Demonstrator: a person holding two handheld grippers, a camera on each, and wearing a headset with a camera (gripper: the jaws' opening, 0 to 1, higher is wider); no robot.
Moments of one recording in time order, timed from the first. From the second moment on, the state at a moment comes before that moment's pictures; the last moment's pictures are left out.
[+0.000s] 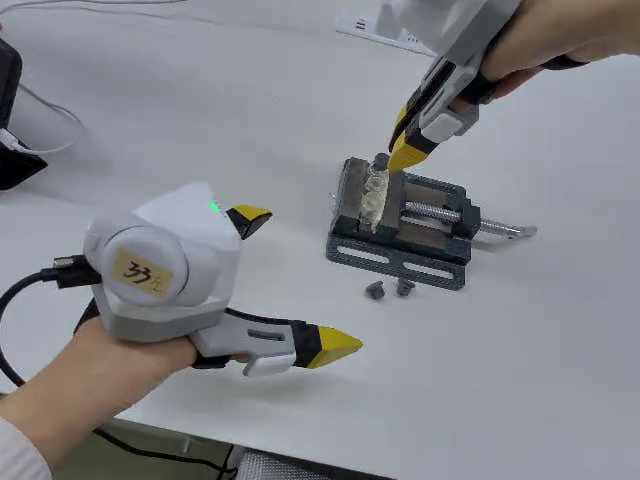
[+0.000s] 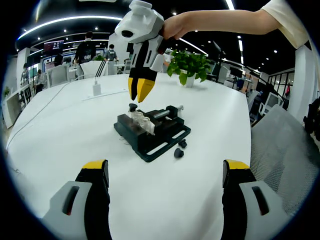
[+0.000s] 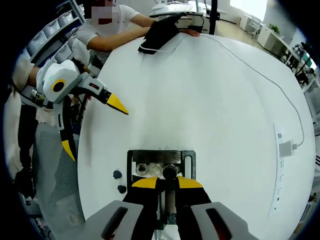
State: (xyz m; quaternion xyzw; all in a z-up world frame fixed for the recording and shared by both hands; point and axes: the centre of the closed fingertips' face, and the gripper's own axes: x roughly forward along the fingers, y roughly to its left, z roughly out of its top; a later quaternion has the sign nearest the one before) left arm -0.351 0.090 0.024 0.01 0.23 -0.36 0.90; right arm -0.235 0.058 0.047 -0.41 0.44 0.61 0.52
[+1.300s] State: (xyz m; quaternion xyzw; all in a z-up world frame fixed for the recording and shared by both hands) left arm -0.353 0.094 0.016 0.00 0.24 -0.36 0.90; right arm -0.222 0.073 0.028 -0.38 0.48 0.59 0.52
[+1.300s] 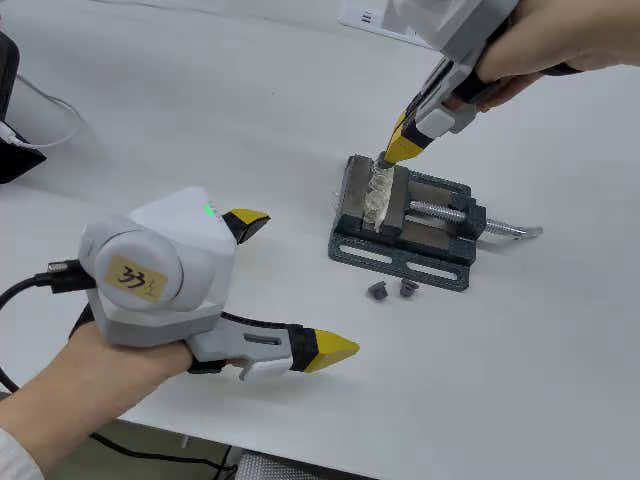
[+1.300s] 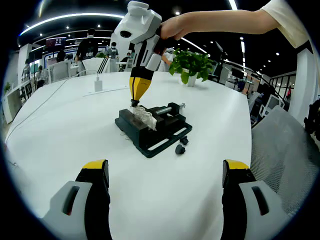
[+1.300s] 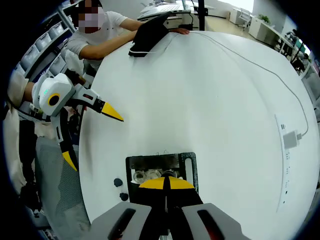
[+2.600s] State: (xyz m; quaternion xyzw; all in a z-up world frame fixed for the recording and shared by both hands) left arm -0.348 0.089 0.012 -0.02 0.25 -0.35 0.90; right arm -0.234 0.069 0.027 -0.39 0.53 0.56 0.50
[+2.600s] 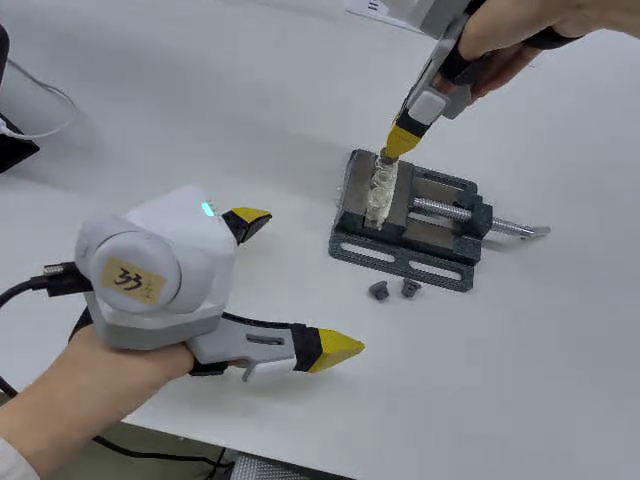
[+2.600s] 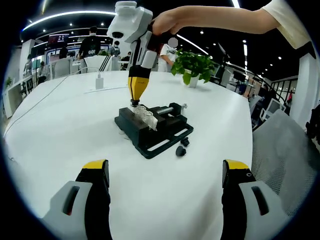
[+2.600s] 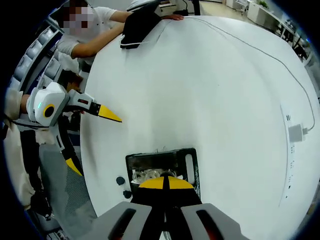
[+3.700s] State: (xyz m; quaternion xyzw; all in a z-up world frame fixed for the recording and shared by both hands) left arm -0.343 0.093 0.026 -0.01 0.24 -0.35 0.91; right arm -0.231 0.070 0.028 -0.44 0.48 0.58 0.50
